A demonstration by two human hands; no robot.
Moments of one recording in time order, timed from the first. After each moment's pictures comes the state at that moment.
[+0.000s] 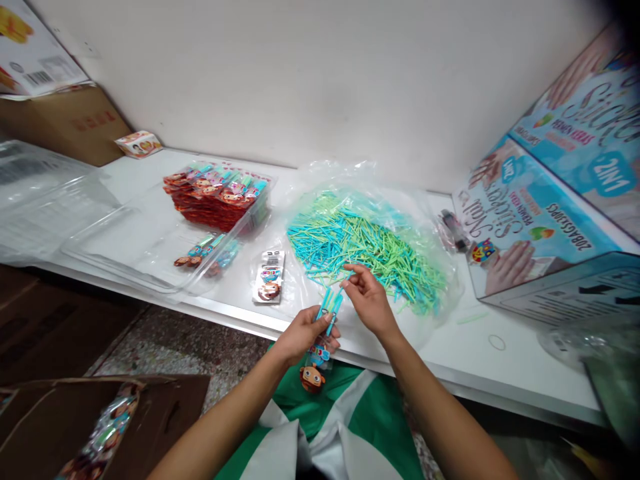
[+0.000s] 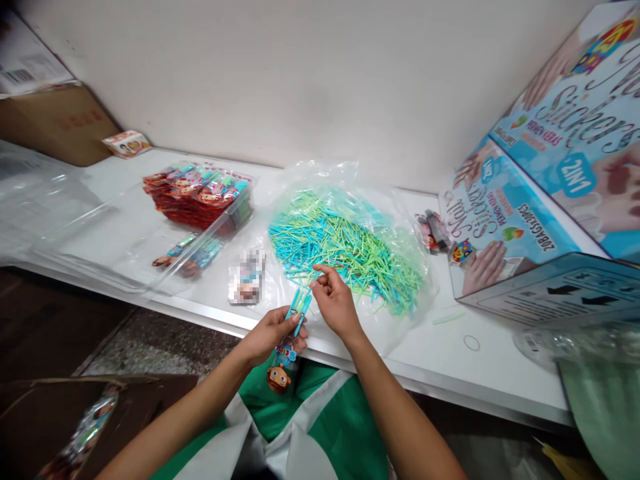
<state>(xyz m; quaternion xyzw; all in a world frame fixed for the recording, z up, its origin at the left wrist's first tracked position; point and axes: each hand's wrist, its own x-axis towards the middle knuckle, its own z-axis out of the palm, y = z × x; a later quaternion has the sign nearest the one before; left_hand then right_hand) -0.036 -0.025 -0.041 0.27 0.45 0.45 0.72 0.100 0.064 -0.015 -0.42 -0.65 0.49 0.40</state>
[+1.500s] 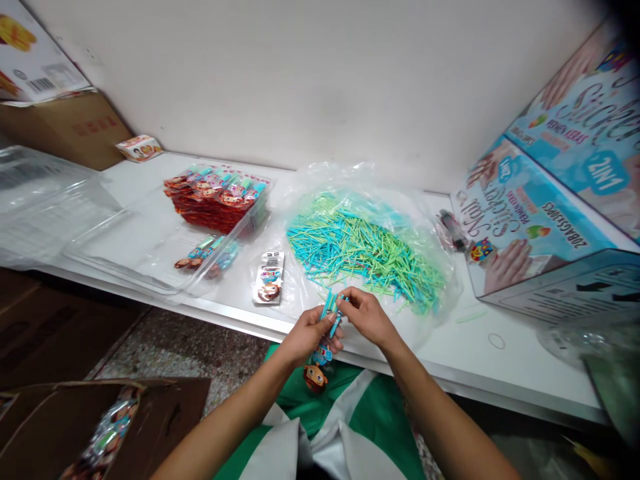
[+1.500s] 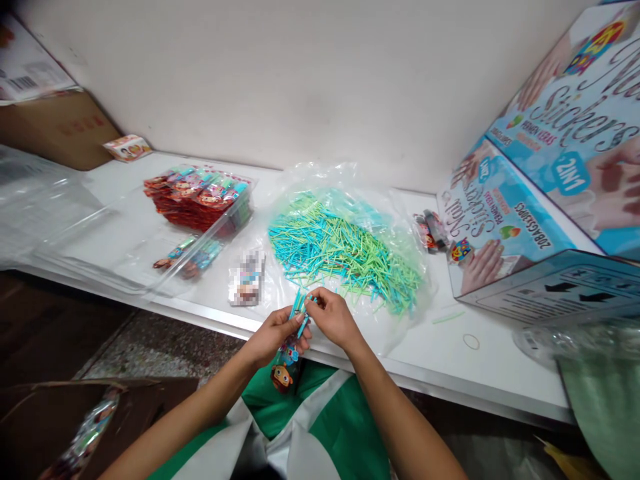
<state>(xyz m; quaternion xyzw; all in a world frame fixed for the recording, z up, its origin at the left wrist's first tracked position) -0.026 -0.023 -0.038 0.30 0.43 0.47 0.71 0.112 0.050 -0.017 -0.42 -0.70 0.51 0.26</state>
